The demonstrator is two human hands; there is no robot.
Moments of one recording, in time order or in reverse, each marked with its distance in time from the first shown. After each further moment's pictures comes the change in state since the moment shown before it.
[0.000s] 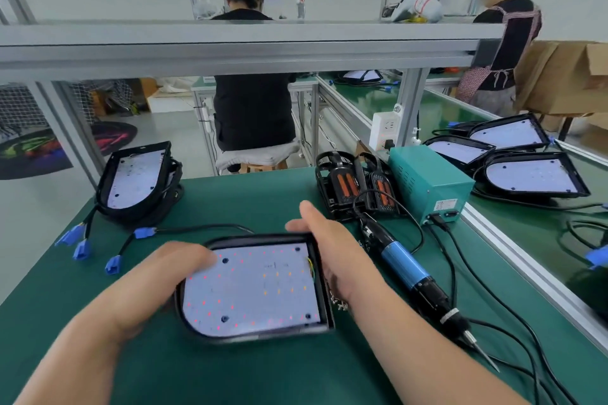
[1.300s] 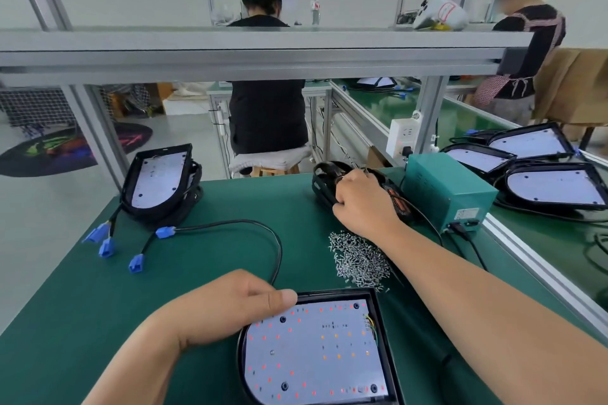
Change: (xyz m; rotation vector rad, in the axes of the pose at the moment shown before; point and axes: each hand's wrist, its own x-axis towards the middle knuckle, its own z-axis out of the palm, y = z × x) left_hand -0.015 -0.031 0.032 0.126 -0.408 0.629; right_hand 0.086 -0.038 -0.045 -1.361 0.304 -0.531
